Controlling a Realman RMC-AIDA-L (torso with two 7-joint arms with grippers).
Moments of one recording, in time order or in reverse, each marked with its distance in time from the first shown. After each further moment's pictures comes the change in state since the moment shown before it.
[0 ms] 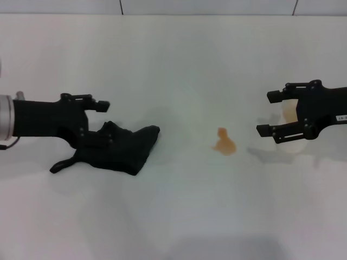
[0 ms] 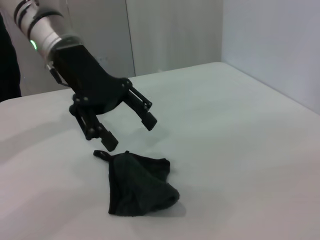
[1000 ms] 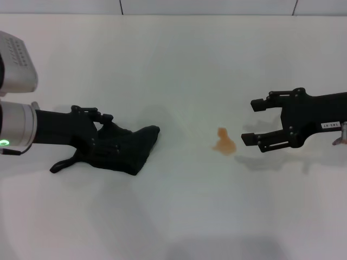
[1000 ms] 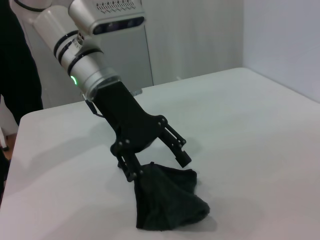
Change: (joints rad) left arm -0.066 -0.023 0.013 -0.126 0.126 -0.148 0.014; right arm -0.009 0.000 -0.089 0.008 0.064 0.022 0.027
